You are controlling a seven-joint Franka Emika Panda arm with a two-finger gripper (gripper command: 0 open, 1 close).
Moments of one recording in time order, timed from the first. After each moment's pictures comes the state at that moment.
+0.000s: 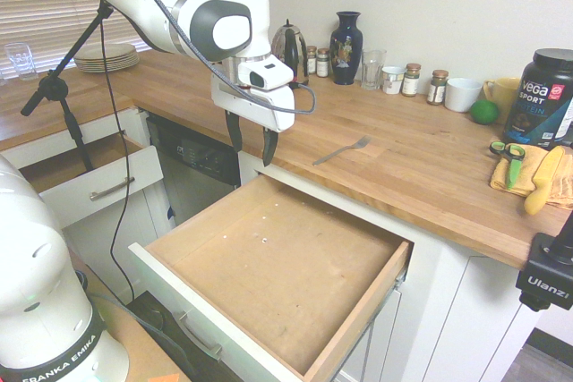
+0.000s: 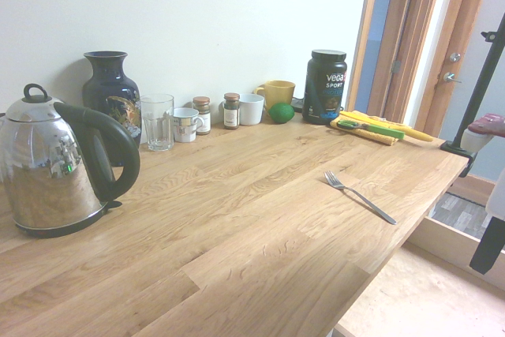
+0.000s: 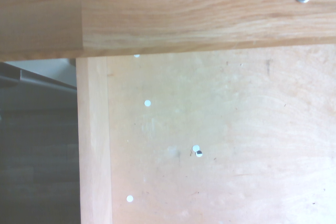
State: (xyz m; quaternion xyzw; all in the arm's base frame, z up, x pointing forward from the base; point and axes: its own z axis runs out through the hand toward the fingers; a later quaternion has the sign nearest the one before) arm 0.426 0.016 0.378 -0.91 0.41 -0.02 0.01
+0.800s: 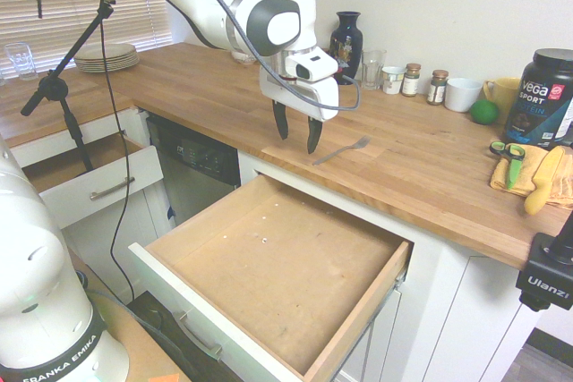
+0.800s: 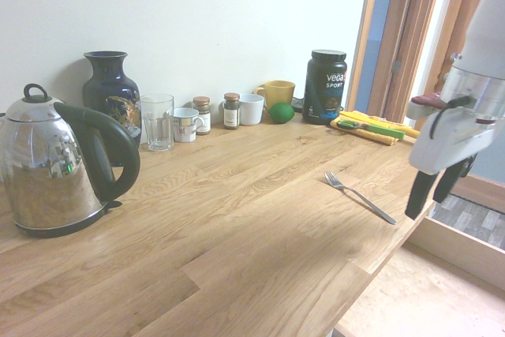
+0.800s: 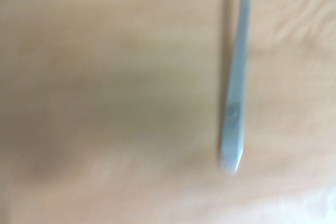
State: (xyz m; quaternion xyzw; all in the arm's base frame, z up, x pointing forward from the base) arm 0.526 -0.032 0.385 -0.88 0.48 -0.06 0.02
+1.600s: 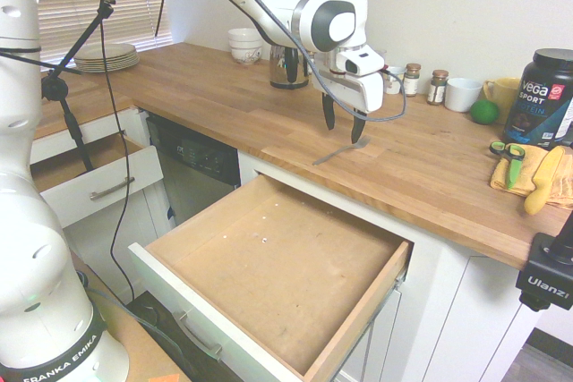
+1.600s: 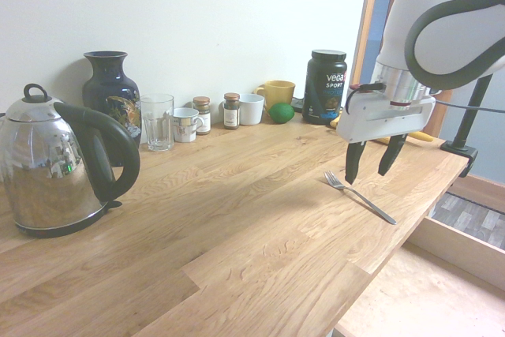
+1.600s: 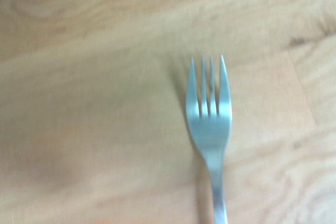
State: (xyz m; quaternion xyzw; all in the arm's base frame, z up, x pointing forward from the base) arm 0.640 -0.067 0.377 -0.85 0.53 -0.05 0.01
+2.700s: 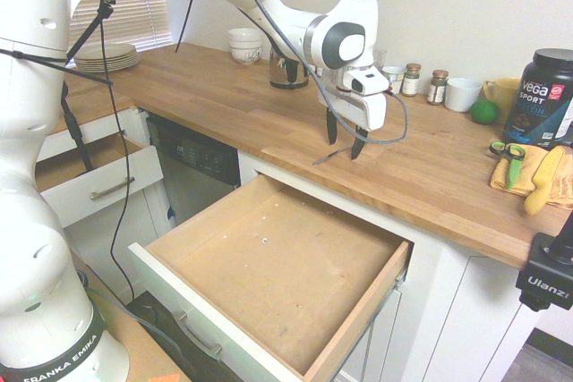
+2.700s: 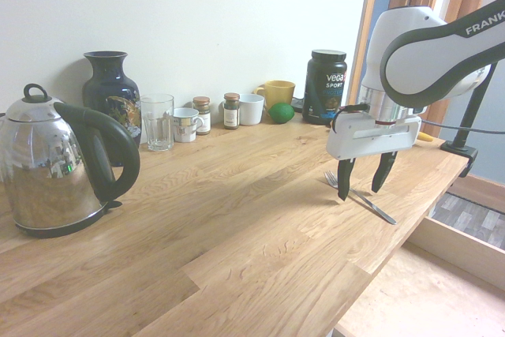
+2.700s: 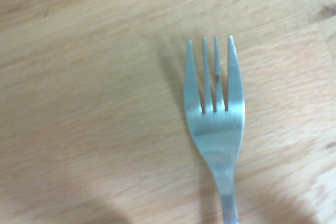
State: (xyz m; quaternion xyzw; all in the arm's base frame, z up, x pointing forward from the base) arm 0.652 -0.074 0.334 -0.84 0.55 -0.02 0.01
